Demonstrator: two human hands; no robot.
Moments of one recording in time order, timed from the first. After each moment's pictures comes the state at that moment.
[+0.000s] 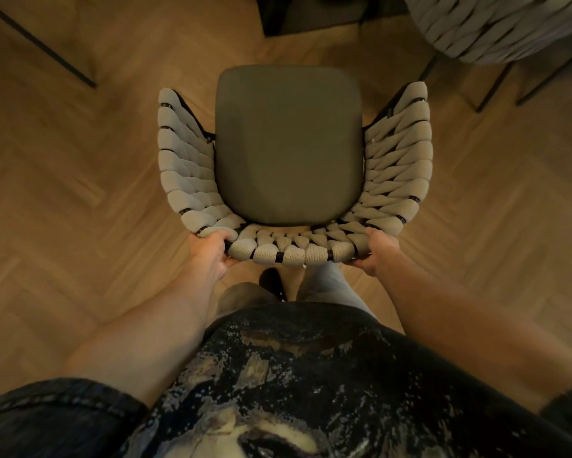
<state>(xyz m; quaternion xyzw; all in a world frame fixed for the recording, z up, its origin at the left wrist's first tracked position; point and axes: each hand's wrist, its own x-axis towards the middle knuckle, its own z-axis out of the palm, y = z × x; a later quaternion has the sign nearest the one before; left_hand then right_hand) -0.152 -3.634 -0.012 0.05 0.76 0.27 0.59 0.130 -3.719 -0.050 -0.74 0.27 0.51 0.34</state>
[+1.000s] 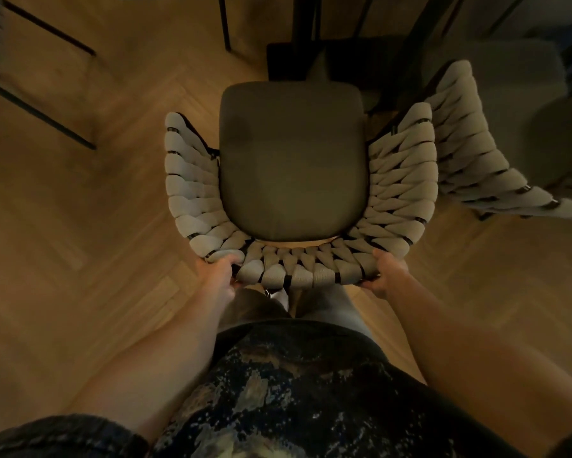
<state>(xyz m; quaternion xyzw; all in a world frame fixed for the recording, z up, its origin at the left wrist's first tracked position) 0.016 -3.319 -0.035 -0.03 0.77 0.29 0.57 0.316 -3.366 -0.056 -0.77 0.22 0.52 0.29</state>
